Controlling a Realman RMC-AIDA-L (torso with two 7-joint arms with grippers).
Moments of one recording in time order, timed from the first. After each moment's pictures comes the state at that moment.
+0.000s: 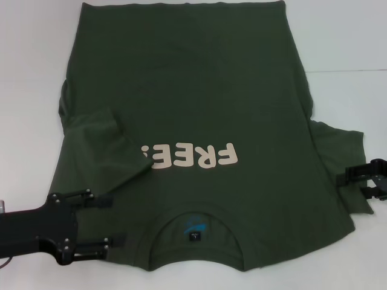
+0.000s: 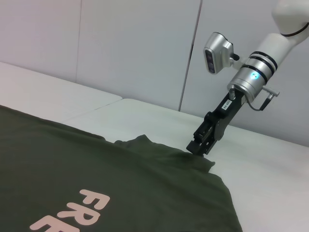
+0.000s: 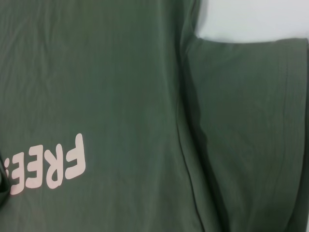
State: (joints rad) left arm -0.37 -2.14 0.54 0.88 2.15 1.81 -1.28; right arm 0.64 1.94 -0.53 -0.68 -2.59 -1.44 2.61
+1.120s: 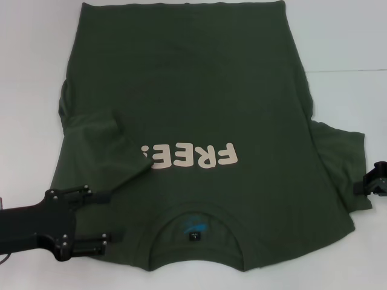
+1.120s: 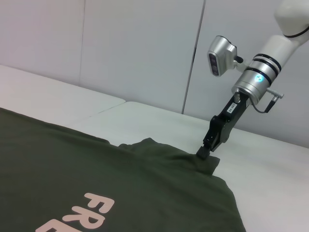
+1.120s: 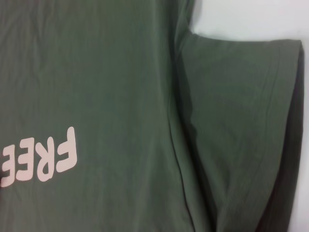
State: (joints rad) left arm -0.38 -2.14 0.53 0.89 2.14 1.81 -1.28; right arm 0.64 1.93 -0.56 -0.68 -2.60 -1.44 2.61
